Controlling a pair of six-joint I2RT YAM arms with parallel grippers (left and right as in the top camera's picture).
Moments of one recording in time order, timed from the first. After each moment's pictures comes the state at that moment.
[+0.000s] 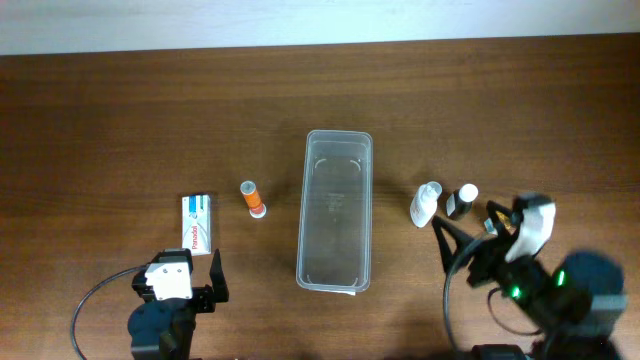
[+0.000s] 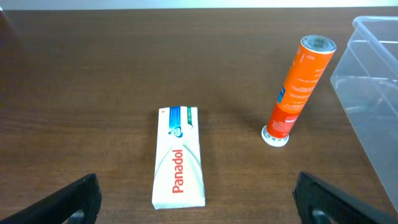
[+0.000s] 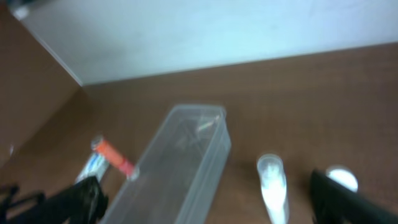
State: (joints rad) left arm 0.03 0.02 0.16 -0.54 0.01 0.00; right arm -0.04 0.51 0.79 -0.69 -0.45 0.20
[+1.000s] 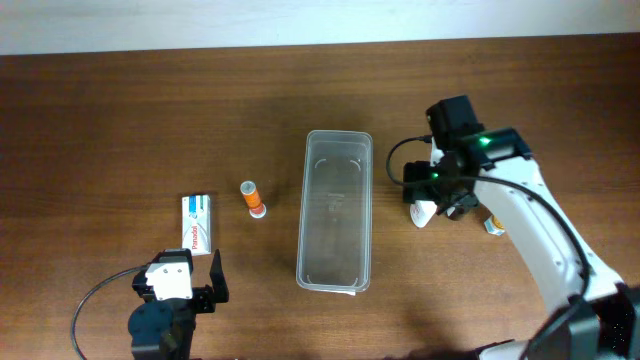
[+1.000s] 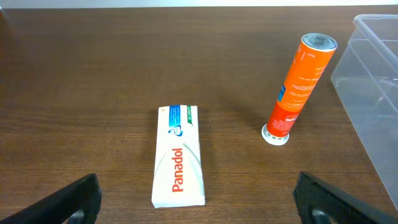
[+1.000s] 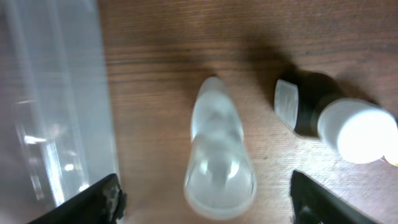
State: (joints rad) left arm 0.03 0.02 0.16 -0.54 0.01 0.00; right arm 0.22 1.60 1.31 -1.10 -0.01 0.34
